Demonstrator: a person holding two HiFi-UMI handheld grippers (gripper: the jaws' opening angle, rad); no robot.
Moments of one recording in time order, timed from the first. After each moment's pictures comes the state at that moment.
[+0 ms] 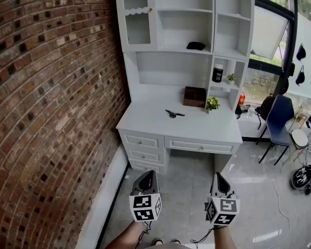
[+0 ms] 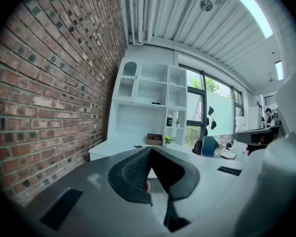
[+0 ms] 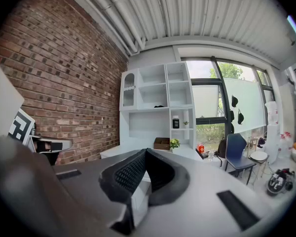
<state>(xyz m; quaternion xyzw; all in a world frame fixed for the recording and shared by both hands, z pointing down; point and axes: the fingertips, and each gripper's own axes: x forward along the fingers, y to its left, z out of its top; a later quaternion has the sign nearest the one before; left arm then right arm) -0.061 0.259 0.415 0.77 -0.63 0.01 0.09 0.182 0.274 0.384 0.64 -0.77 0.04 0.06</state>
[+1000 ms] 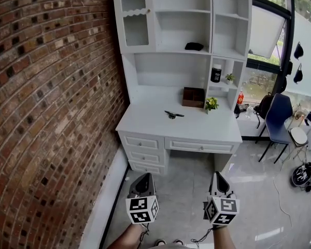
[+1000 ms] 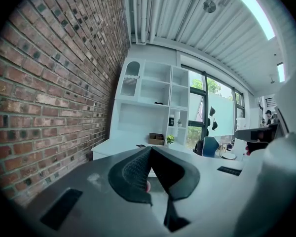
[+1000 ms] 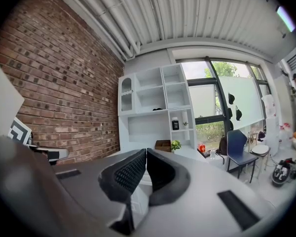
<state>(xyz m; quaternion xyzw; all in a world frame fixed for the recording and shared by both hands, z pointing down) -0.084 0.266 0.422 0.77 -0.63 0.00 0.10 0.170 0.276 0.382 0.64 -0.76 0.05 0.02</state>
